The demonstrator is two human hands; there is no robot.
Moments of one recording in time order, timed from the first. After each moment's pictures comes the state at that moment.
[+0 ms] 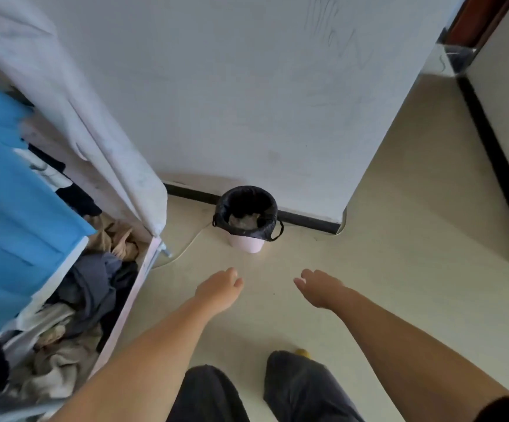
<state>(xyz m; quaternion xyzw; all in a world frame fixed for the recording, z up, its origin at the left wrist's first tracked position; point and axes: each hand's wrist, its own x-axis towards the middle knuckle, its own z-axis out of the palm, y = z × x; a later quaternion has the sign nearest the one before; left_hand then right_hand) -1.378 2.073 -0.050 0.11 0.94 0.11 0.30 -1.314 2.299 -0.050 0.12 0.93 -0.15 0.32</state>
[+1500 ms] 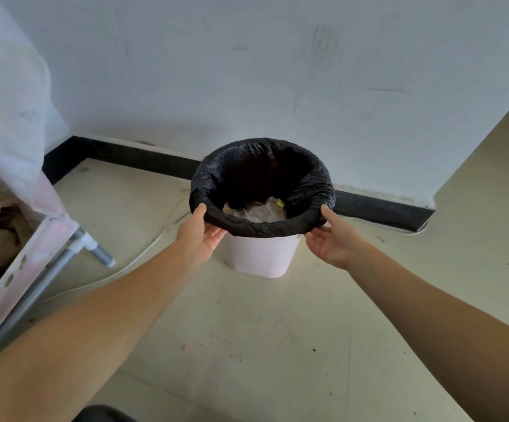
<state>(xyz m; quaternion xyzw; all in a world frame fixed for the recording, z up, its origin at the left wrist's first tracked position) -1.671 2.104 -0.483 -0.27 0.44 0.83 0.19 -1.594 2.335 -0.485 0.38 0.38 -0.84 0.07</state>
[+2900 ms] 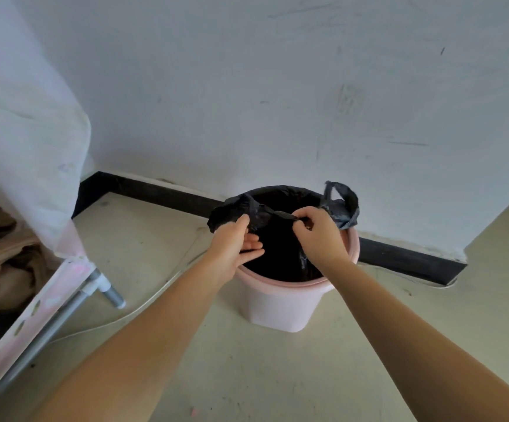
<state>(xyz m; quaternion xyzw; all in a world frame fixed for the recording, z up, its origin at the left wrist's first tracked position) -1.702 2.125 -0.431 -0.14 0.63 0.74 0.19 -1.668 2.281 -0.438 0.10 0.86 -0.47 -0.14</state>
